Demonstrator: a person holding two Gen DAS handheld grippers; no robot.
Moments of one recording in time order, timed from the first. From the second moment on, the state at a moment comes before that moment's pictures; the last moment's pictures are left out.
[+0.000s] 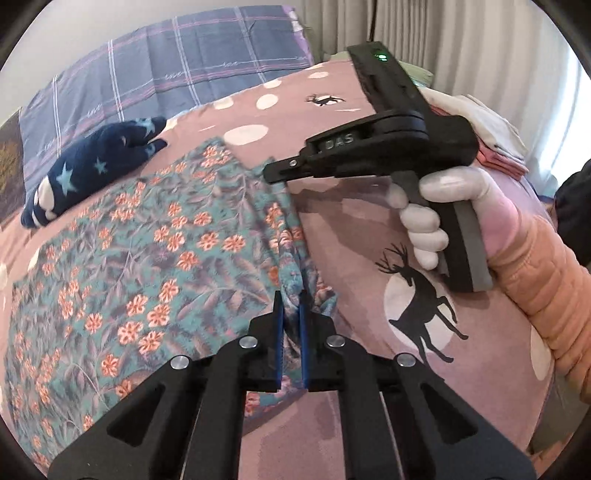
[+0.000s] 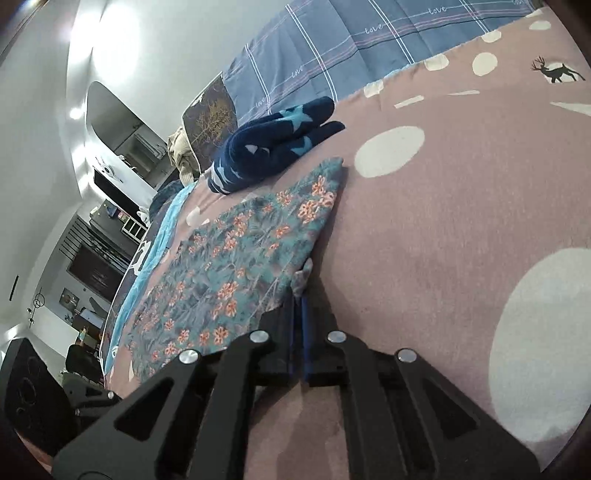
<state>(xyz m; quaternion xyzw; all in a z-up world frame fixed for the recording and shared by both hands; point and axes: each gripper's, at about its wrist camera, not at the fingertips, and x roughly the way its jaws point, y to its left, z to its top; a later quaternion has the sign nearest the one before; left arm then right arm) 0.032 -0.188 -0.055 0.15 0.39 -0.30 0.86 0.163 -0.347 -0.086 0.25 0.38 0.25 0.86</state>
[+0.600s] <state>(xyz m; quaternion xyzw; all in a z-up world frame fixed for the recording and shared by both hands) -0.002 -0.232 -0.080 0.16 0.42 -0.41 0.79 0.173 -0.350 -0.095 0.25 0.39 0.22 0.86</state>
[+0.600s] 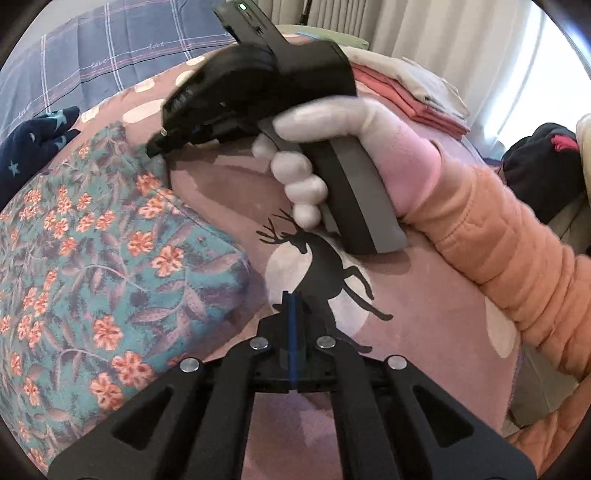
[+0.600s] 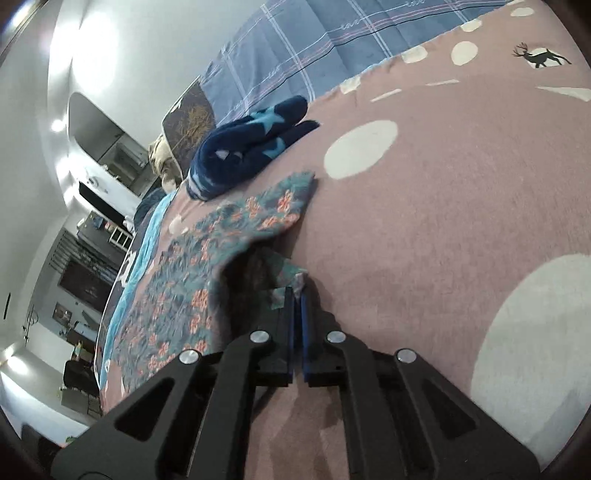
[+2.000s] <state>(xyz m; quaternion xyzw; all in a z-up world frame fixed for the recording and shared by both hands) 0.028 -0.237 -0.062 0.22 0.40 -0.36 0.81 0.173 -0.351 -0.099 0.26 0.40 0.24 0.85</state>
